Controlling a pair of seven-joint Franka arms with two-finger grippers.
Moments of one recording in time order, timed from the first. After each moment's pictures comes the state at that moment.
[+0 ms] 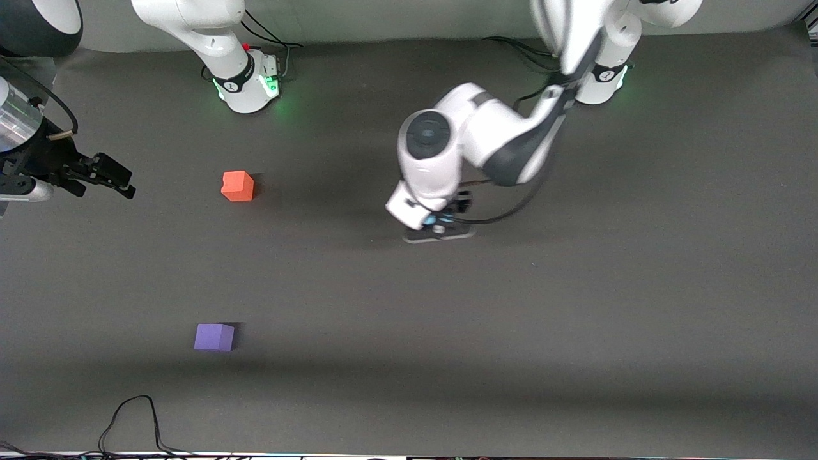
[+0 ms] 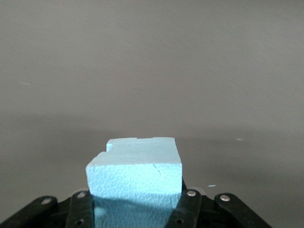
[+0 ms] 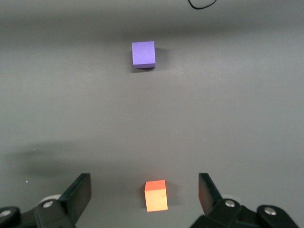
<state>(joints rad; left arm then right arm) -0.77 0.63 -0.05 -1.34 0.02 1.93 -0.92 -0.04 -0.14 0.03 -1.87 0.01 1.82 0.08</state>
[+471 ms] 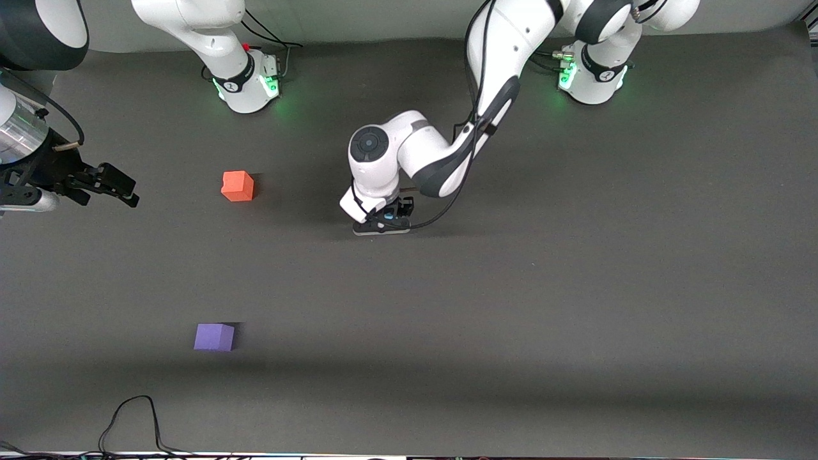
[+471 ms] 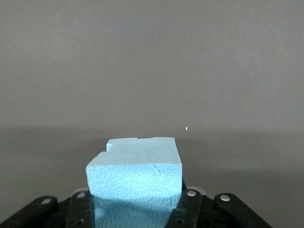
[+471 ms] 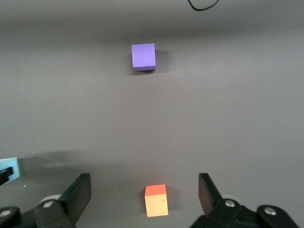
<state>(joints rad) -0.89 0.88 -0.05 -1.28 0.03 2.19 -0.99 -0.04 -0.12 0.03 -1.87 0.01 1.84 0.08</state>
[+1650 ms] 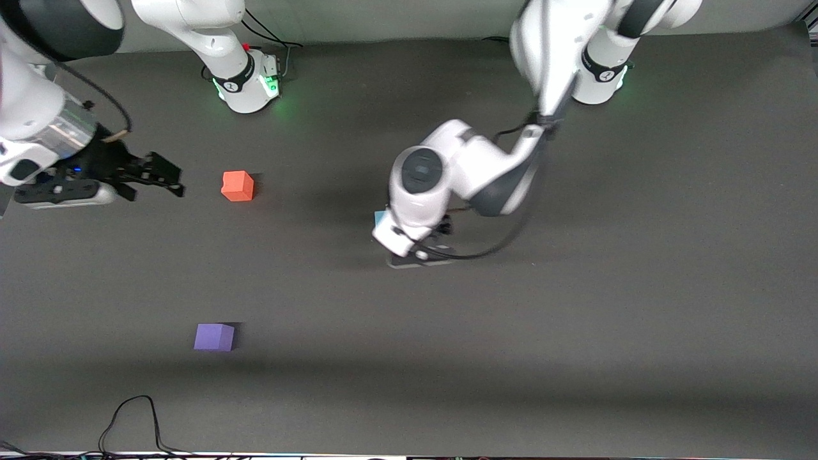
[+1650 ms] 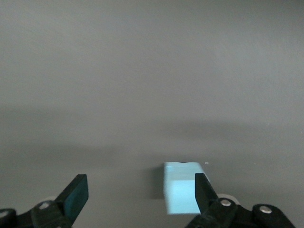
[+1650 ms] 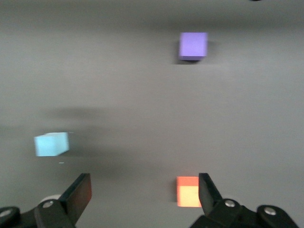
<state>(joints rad) -0.65 0.68 -0.03 -1.24 -0.10 1.93 -0.76 -0.04 -0.08 0.19 -1.81 0.10 1.79 0.14</state>
